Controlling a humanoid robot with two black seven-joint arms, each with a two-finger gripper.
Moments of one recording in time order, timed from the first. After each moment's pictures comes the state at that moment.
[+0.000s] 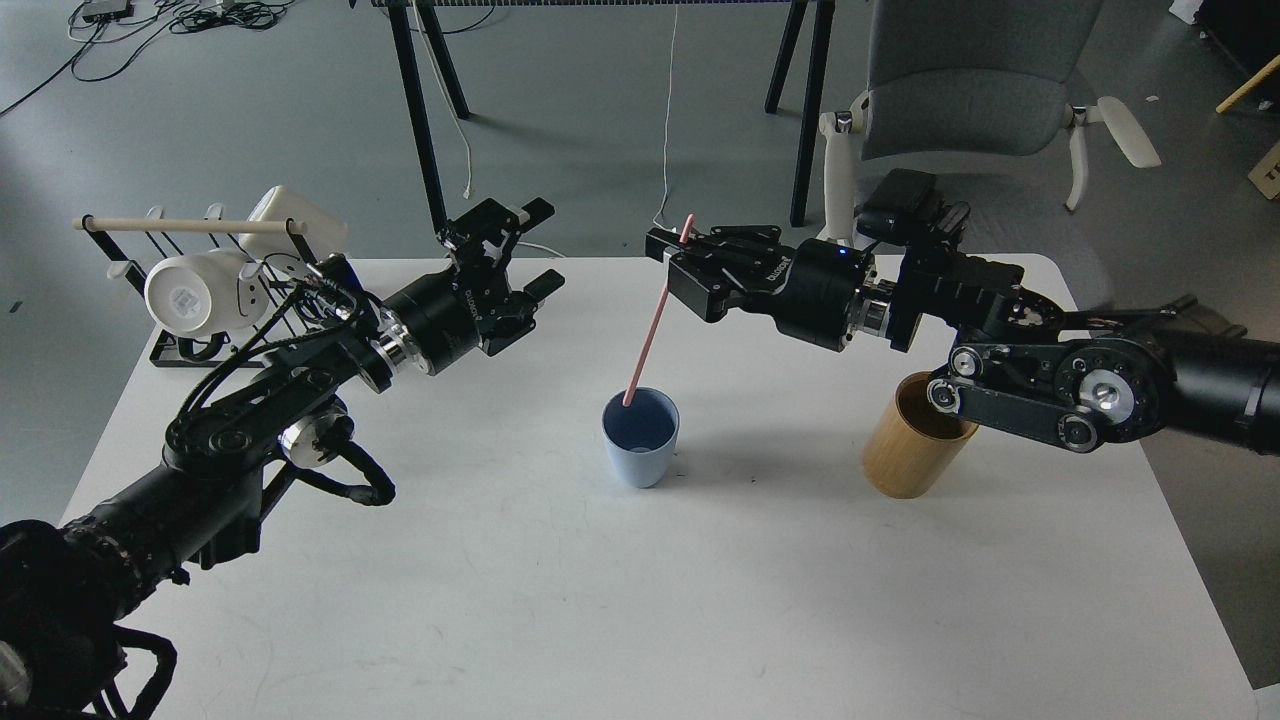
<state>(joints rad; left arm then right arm) -0.73 0.21 -0.59 -0.66 0.69 -0.49 -0.49 1.24 -0.38 -0.23 1.10 -1.24 -0.38 0.49</state>
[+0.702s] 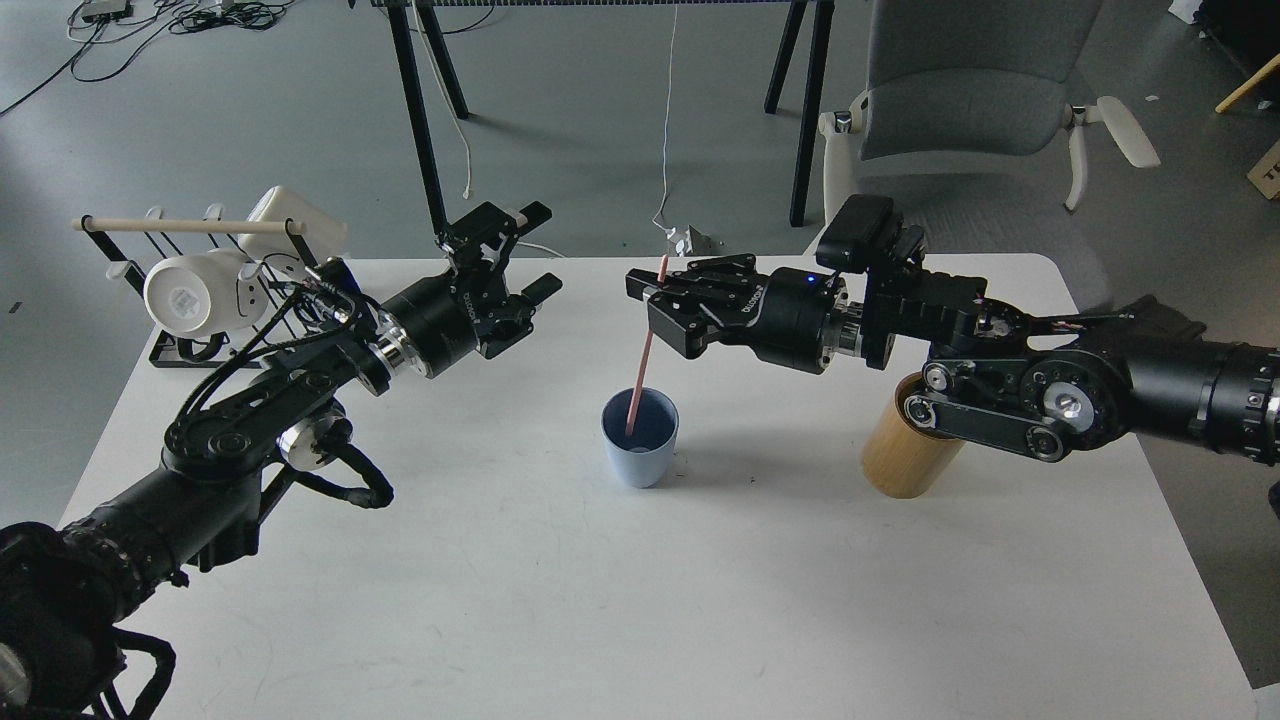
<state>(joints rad) -0.73 0.21 -0.59 -0.65 0.69 -0.49 -0.49 1.24 -0.31 -0.30 1.04 -1.27 -0.38 0.49</state>
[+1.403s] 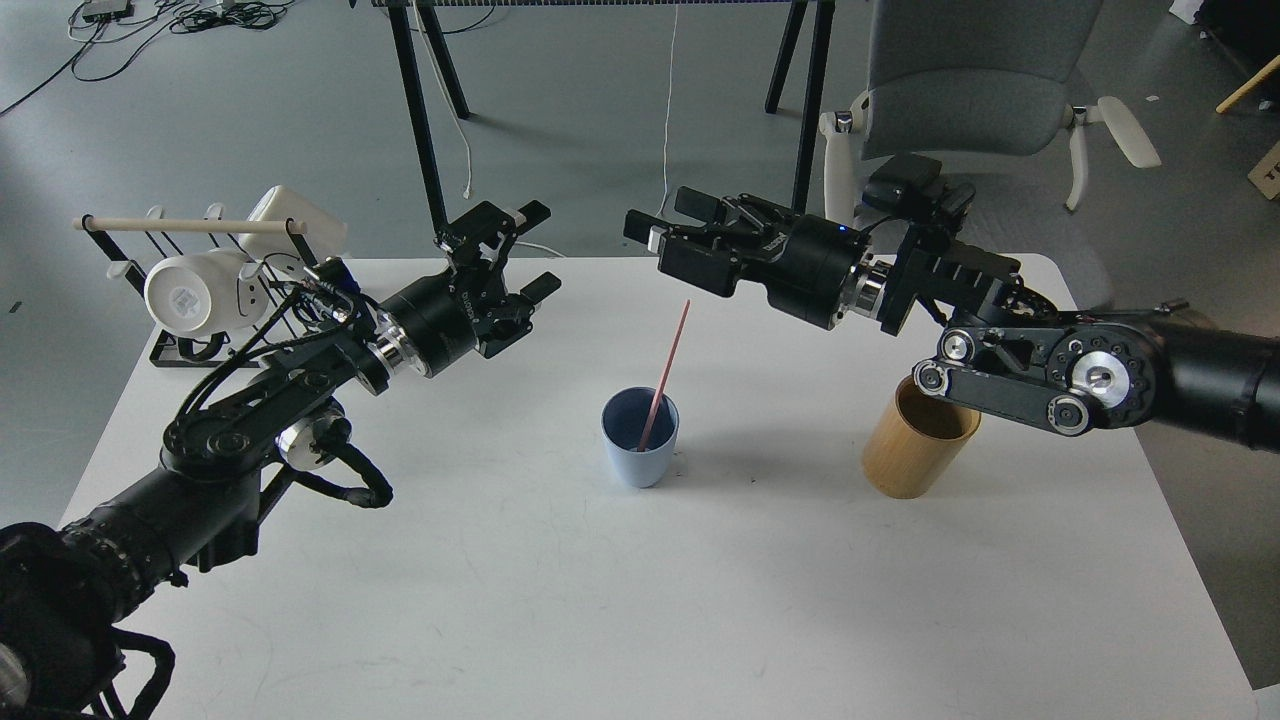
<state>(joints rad) -0.73 0.21 -0.60 -0.66 0.68 -0.49 -0.49 1.23 -0.42 -0.12 1.14 -1.00 -0.39 0.49</state>
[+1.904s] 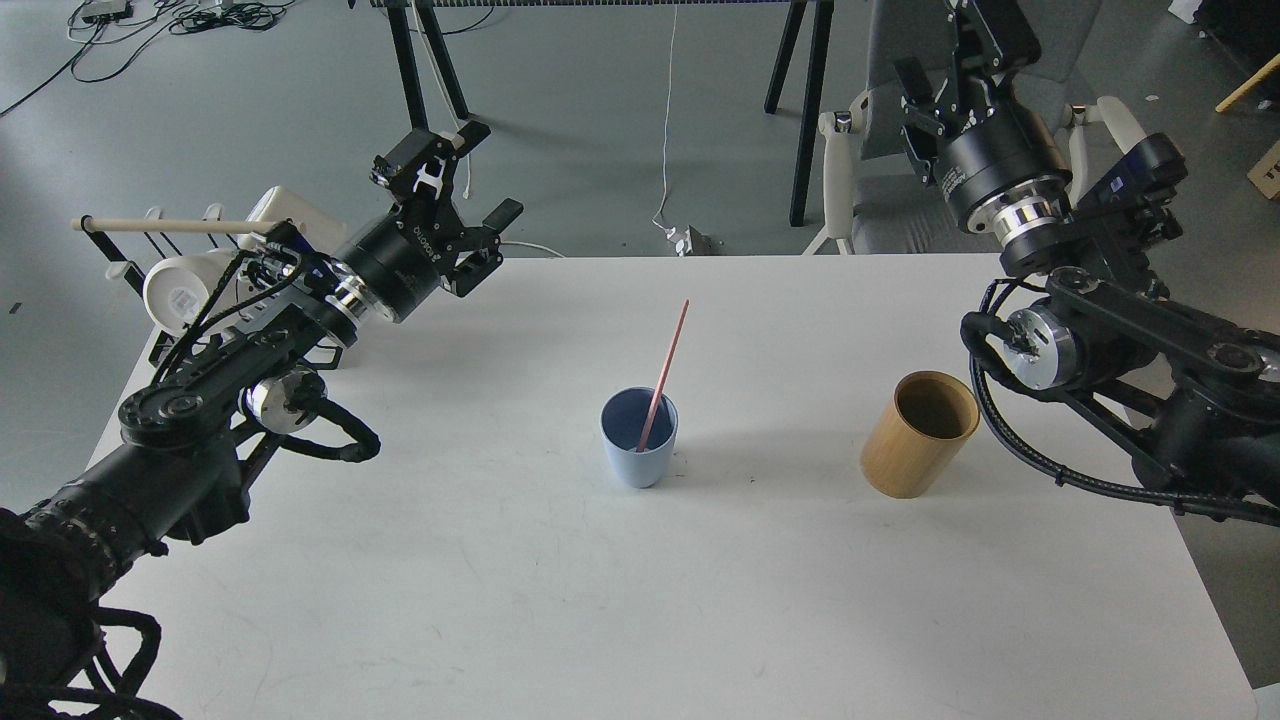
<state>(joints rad) -0.76 0.28 -0.74 -0.72 0.52 -0.49 -0.49 0.80 -0.51 0.57 1.35 -0.25 -0.36 0.49</state>
